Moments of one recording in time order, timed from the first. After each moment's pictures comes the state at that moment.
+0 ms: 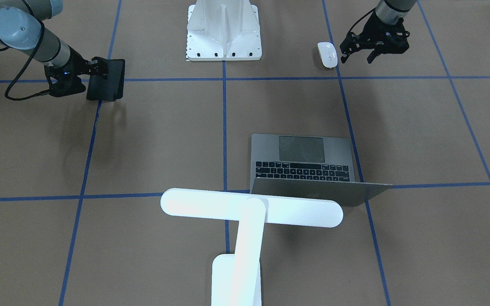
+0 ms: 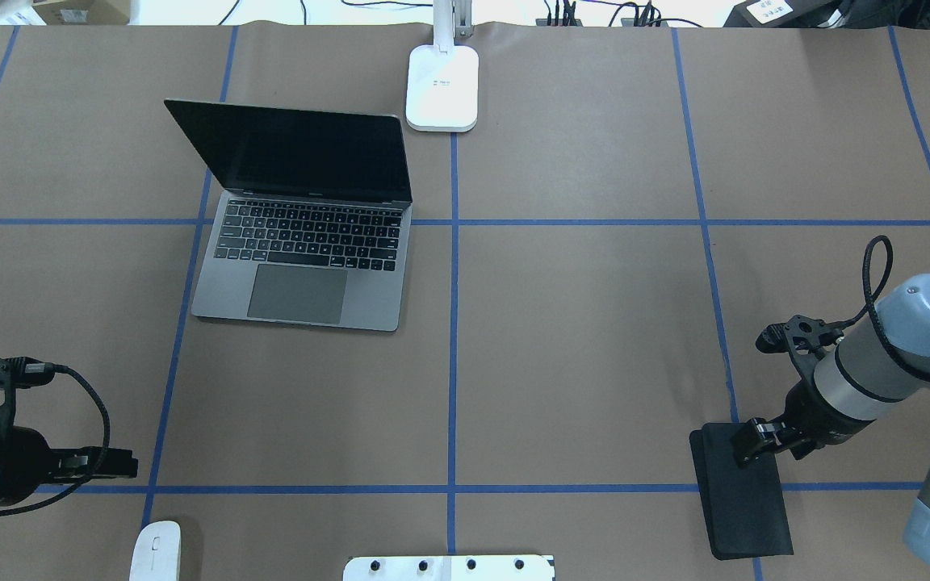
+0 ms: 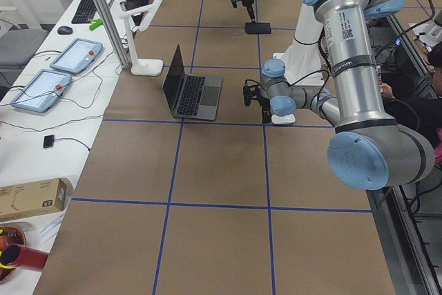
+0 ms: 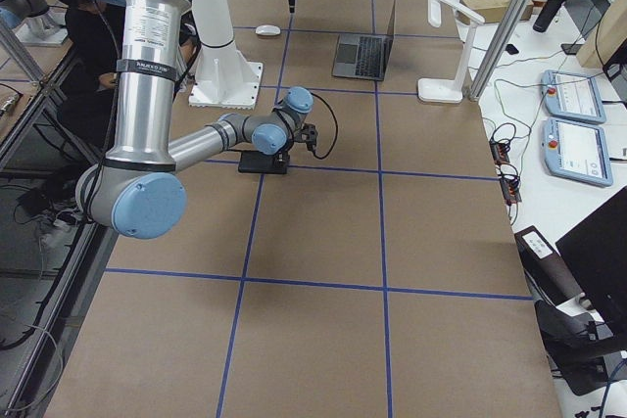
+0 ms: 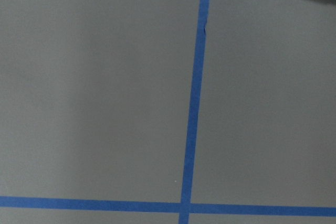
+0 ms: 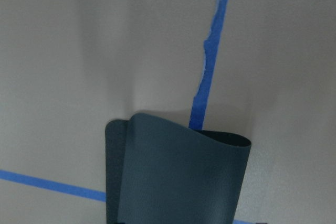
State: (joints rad) left arm -0.36 -1.21 -2.22 -2.18 -1.84 -1.43; right arm 0.56 -1.71 1.99 -1.24 2.27 0.96
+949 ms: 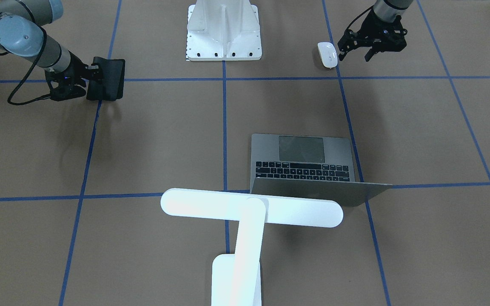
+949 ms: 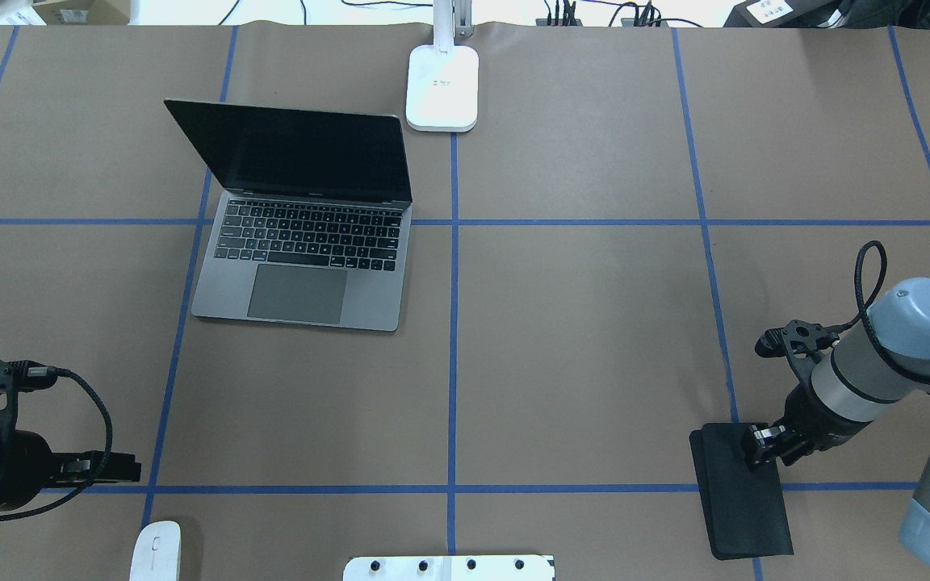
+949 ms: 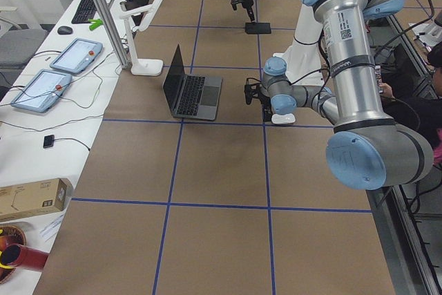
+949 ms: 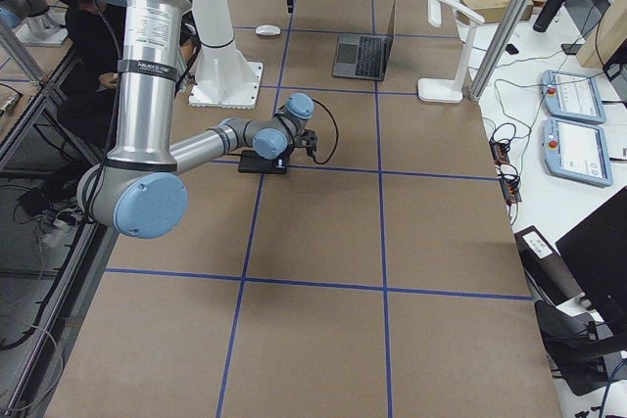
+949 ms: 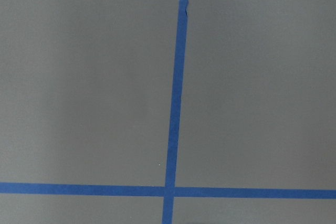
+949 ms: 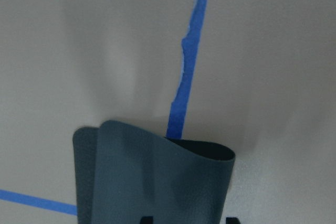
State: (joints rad) left arm -0.35 -1.21 -2.23 -2.18 -1.84 -1.43; right arm 0.56 -1.71 1.96 -1.24 2.28 0.94
